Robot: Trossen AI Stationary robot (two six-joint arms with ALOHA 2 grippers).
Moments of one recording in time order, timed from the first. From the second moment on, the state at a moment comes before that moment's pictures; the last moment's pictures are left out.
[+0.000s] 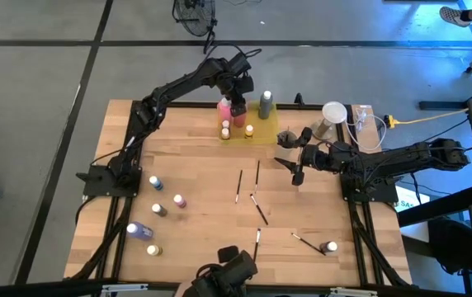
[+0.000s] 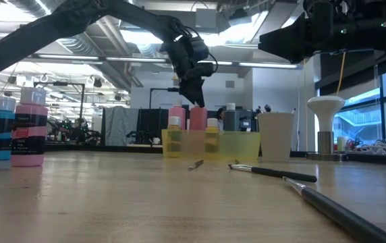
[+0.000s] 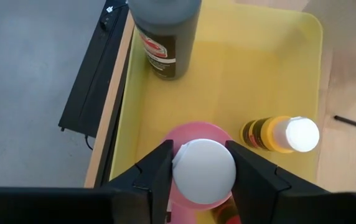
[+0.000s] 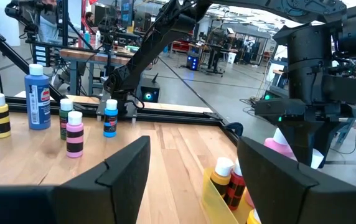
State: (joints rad) left arm 0.64 2.30 2.28 -1.12 0.20 0.36; right arm -0.01 0.98 0.30 0.70 0.19 -0.16
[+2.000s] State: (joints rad) left arm 0.54 1.92 2.28 -1.35 0.20 0.19; right arm -0.01 0.98 0.30 0.69 0.19 -0.16
